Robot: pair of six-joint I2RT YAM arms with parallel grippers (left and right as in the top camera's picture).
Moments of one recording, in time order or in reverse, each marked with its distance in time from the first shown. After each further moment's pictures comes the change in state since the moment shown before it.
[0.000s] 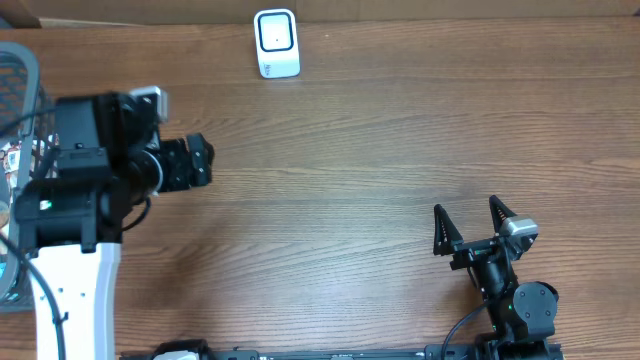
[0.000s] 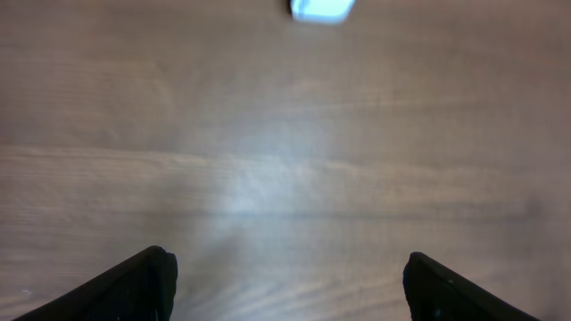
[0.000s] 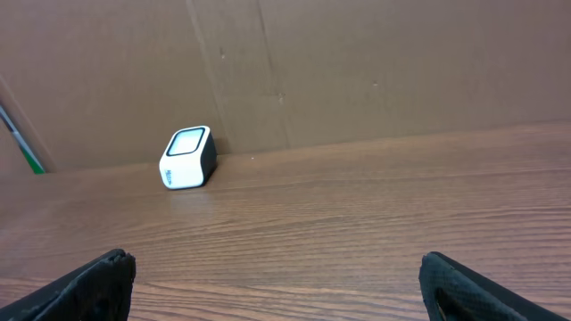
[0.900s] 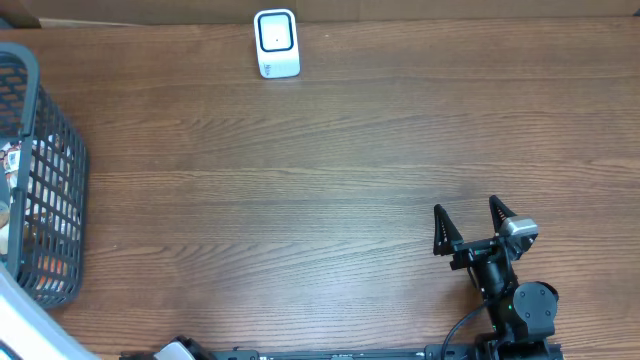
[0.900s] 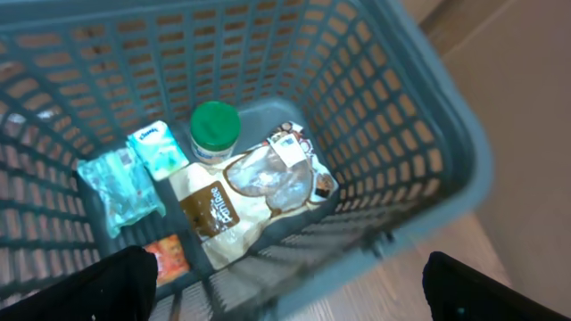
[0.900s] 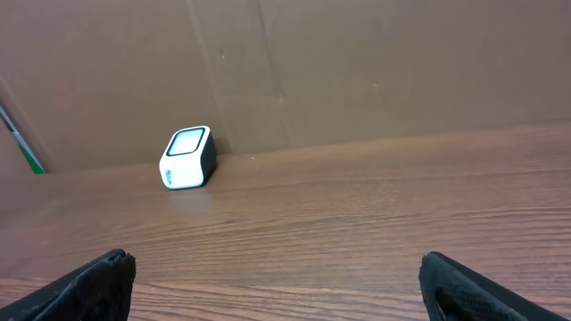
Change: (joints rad) left arm 0.640 0.186 0.404 -0.043 -0.384 -0.442; right arm 0.000 0.000 0.000 0.000 0.000 0.000
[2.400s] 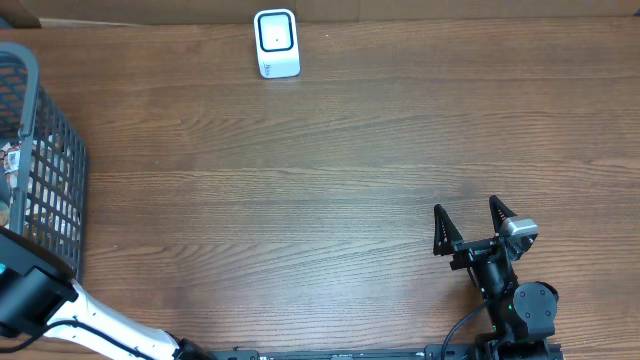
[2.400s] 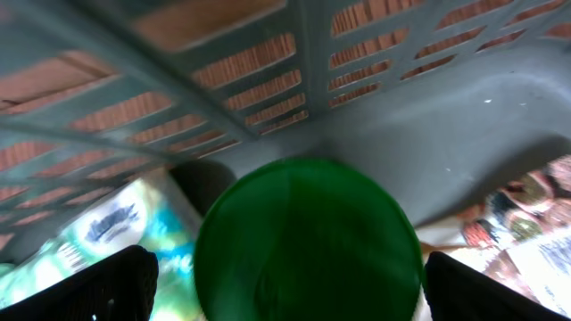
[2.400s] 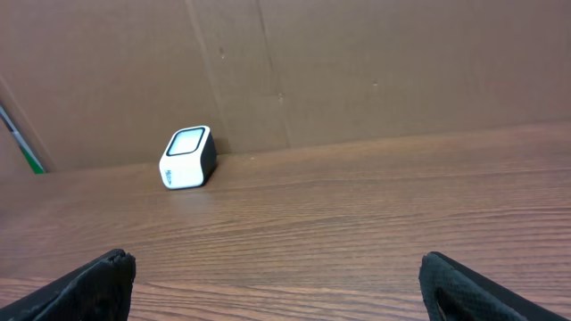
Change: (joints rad) left arm 0.181 0.749 0.000 0.328 -0.090 0.193; right arm 0.000 0.000 0.000 0.000 0.000 0.000
